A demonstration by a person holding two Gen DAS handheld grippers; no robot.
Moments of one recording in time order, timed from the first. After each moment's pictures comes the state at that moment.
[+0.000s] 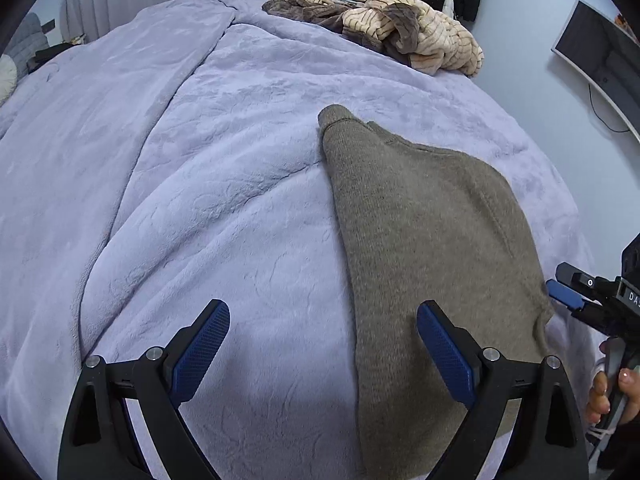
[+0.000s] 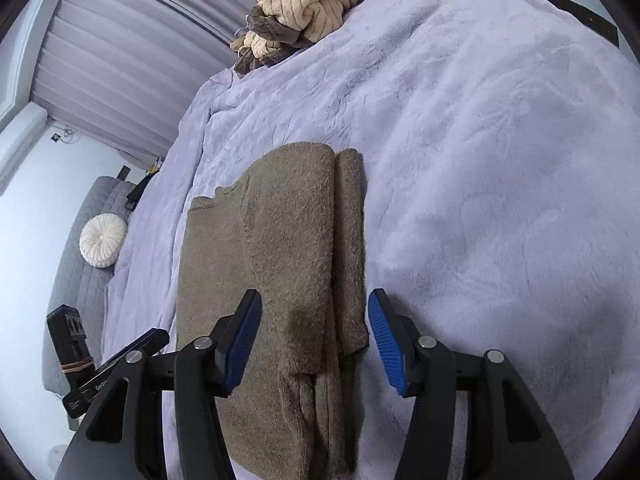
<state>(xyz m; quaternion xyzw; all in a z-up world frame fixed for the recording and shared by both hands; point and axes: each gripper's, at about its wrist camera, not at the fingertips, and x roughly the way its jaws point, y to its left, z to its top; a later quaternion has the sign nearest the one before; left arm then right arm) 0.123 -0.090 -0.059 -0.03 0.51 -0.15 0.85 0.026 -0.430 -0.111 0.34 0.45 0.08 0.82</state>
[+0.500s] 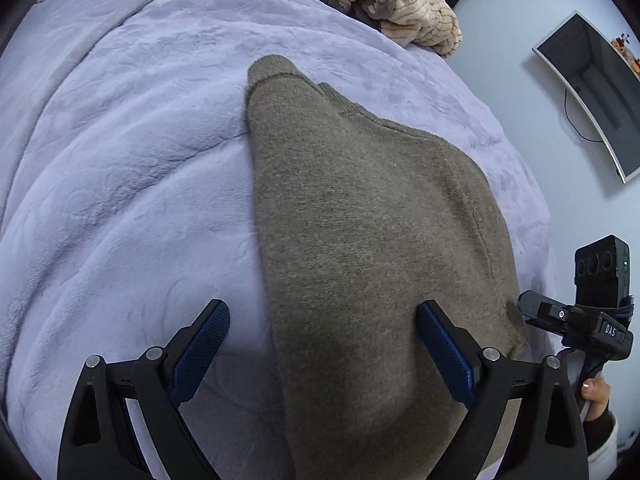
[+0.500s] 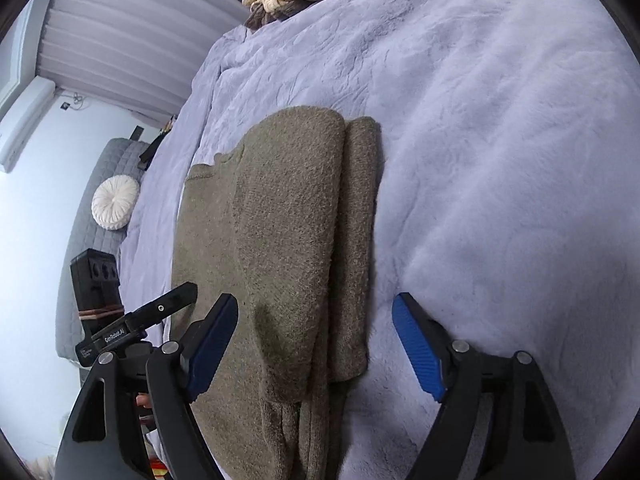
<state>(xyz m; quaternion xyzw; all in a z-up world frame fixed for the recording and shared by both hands) 0.165 -0.130 -0.103 -0.10 0.55 -0.24 0.79 0.069 -0.424 -0.137 0.32 0.51 0.15 0.79</state>
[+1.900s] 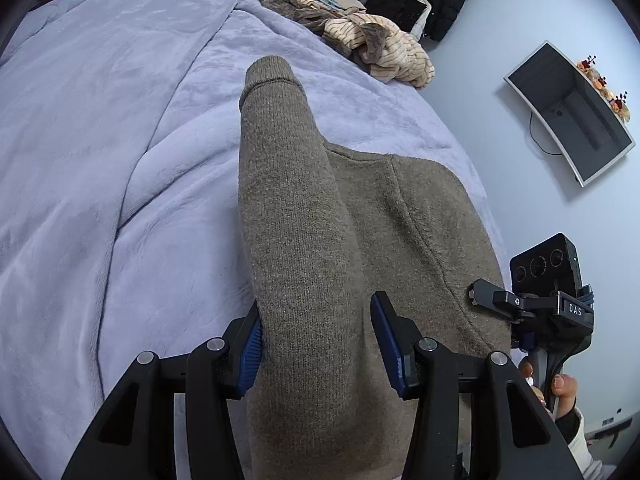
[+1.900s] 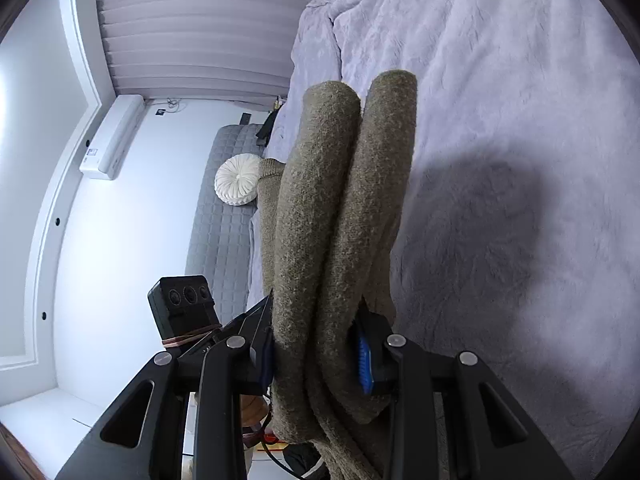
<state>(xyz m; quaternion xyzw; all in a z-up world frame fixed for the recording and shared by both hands) 0.002 0.006 -0.029 -0.14 0.51 -0.24 0.81 -0.007 -0.282 -0.103 0.47 0.46 0.32 0.69</state>
